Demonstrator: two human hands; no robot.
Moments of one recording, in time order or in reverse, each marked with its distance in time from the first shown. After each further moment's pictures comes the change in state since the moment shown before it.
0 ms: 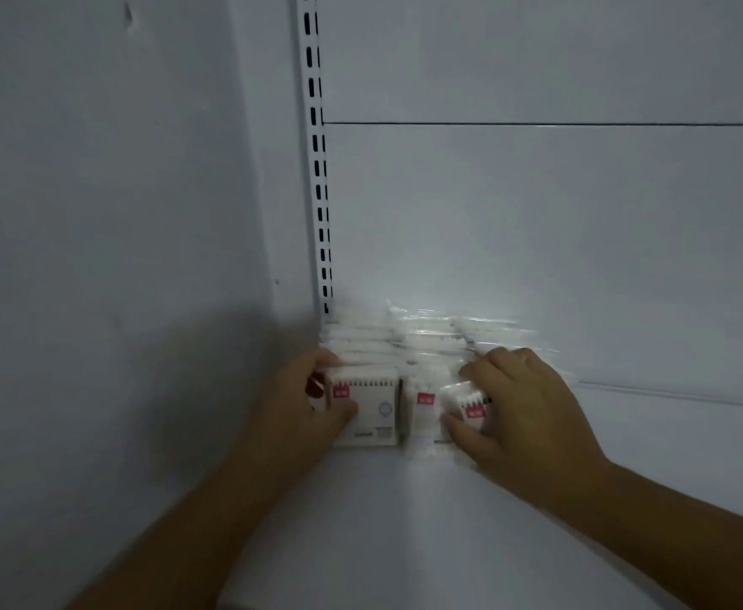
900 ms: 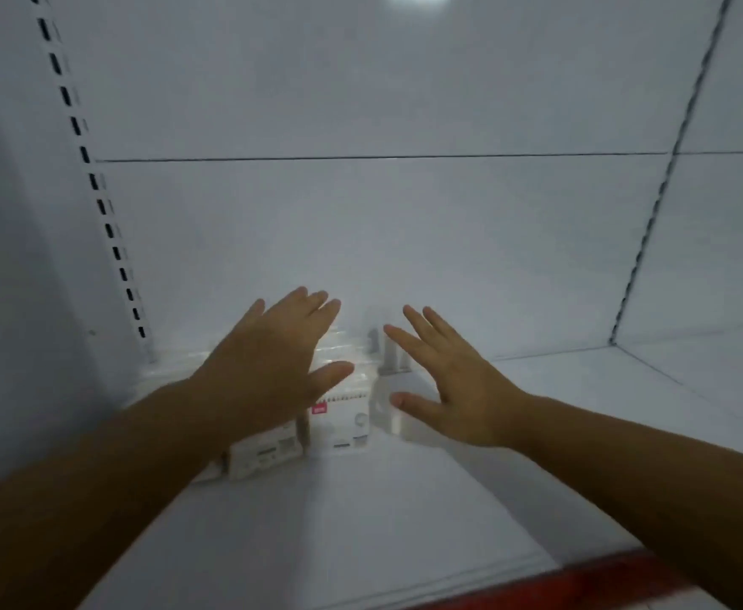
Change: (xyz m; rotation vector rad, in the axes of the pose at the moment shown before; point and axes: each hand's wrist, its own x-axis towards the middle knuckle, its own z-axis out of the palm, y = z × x) left_hand 0.019 0.137 0.056 0.759 -0.411 0.549; right_hand -0.047 0.099 -0.062 0.056 -0.319 0.156
